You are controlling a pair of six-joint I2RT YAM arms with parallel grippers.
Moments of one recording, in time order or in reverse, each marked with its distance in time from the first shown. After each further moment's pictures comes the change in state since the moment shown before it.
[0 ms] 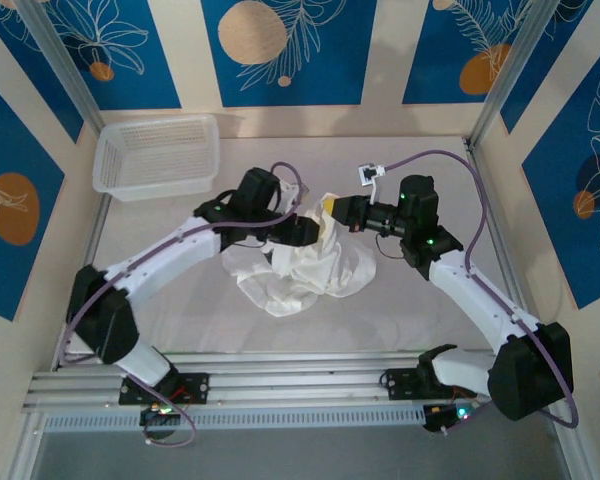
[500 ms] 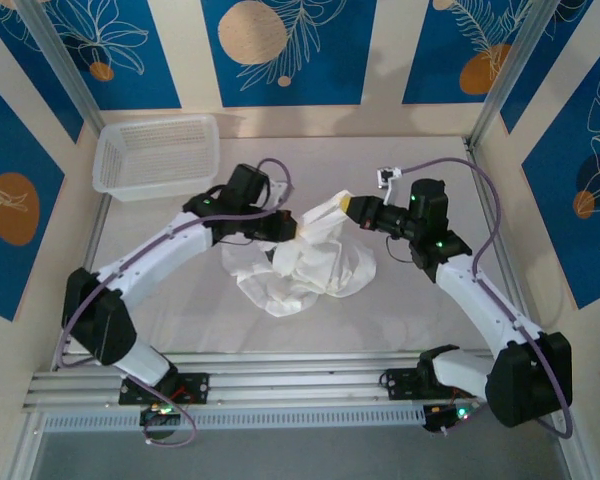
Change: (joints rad) left arm 0.091 -0.076 0.022 -0.139 -0.070 0.048; right arm -0.110 -0.055 -0.076 -0.062 0.071 0.081
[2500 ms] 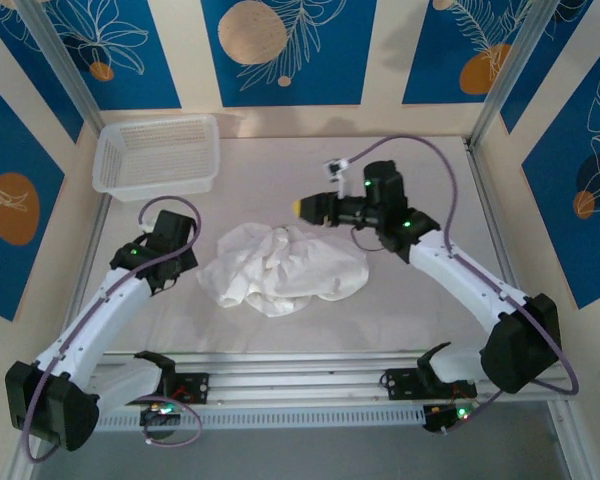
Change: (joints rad) left arm 0.278 -0.467 -0.449 -0.238 -0.779 -0.243; right arm 0.227 0.201 0.293 -0.198 0.096 -0.143
